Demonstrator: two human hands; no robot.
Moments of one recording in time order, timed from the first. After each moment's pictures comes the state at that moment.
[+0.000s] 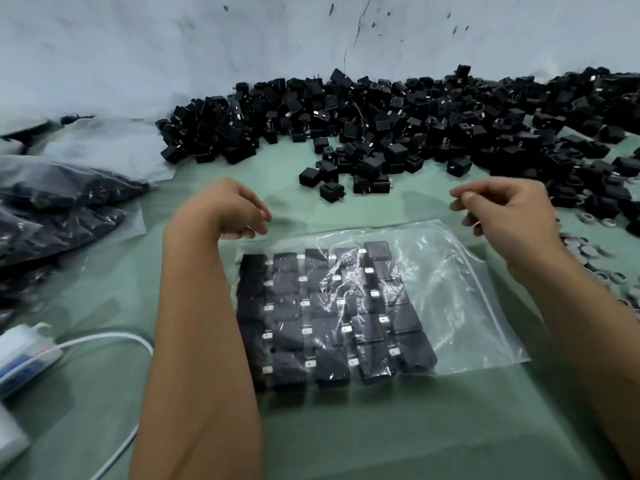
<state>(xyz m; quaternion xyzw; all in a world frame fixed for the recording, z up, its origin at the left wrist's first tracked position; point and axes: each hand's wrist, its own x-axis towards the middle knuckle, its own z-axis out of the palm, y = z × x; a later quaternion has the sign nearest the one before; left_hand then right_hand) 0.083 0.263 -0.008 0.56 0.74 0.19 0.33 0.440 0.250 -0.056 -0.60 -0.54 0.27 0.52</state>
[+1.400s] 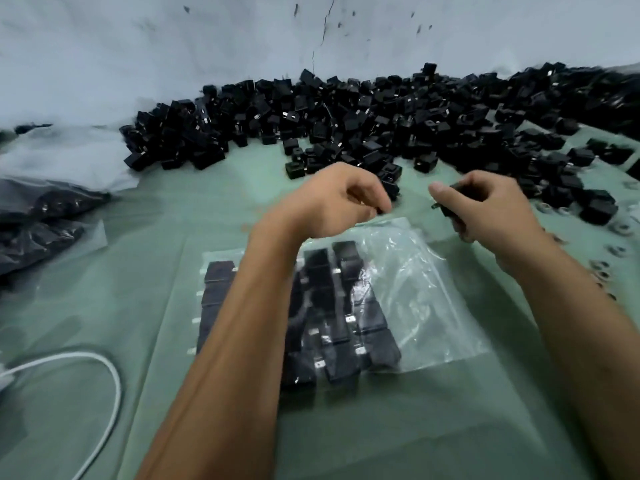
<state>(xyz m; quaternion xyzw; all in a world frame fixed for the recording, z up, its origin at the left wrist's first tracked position) 0.215 0.261 -0.001 0.80 0.45 0.23 0.32 0.461 0.249 -0.049 -0.62 -0.56 0.28 0.47</state>
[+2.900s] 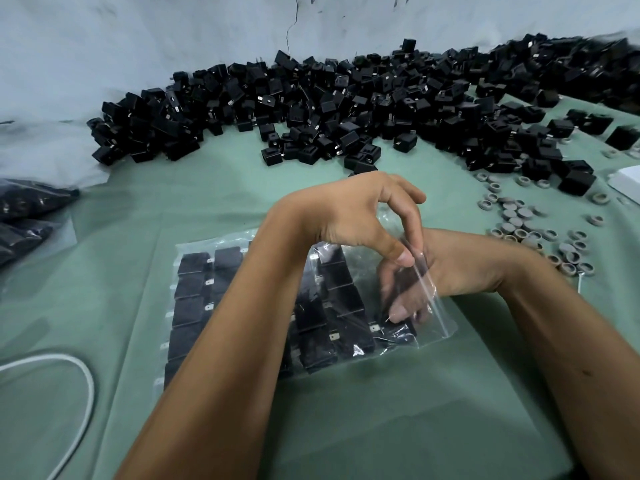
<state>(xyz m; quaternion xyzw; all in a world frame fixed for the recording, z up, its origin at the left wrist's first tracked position) 0.262 0.245 -0.002 0.88 0.28 0.06 0.39 0.449 0.201 -0.054 -0.35 -0.73 0.58 0.10</state>
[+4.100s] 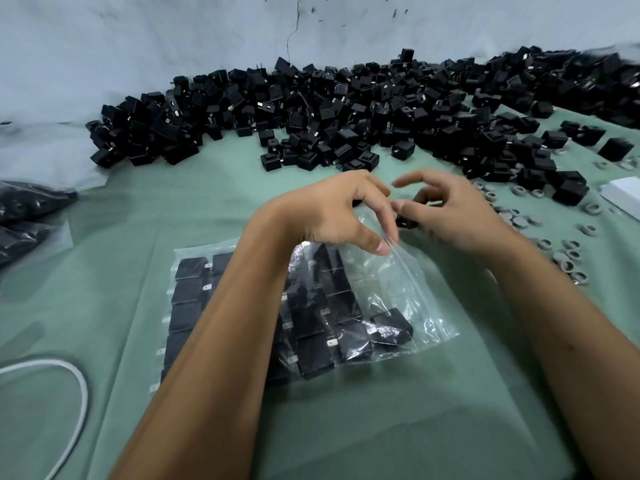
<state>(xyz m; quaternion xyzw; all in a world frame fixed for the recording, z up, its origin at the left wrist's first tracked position) 0.246 0.254 -0.007 0.86 0.37 0.11 0.34 0.456 0.233 -0.055 -0.56 -0.59 0.38 0.44</state>
